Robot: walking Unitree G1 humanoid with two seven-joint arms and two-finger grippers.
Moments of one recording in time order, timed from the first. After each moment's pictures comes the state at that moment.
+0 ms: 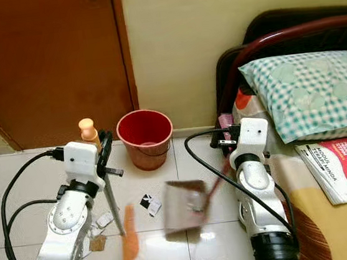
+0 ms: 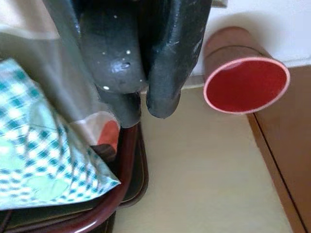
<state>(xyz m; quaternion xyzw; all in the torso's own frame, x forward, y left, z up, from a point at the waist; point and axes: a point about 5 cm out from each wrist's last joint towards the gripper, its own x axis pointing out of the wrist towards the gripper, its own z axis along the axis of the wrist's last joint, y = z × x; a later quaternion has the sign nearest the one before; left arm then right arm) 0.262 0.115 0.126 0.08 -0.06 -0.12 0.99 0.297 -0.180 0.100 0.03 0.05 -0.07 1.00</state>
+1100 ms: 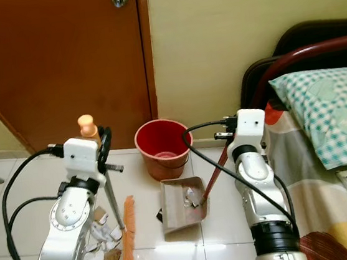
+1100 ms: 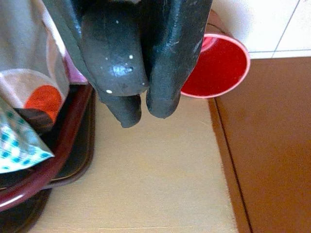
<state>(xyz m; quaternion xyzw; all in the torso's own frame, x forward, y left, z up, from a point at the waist) 0.268 0.114 0.135 0.08 -0.08 -0.10 0.99 0.312 -0.175 0.110 0.03 0.05 -0.04 1.00</state>
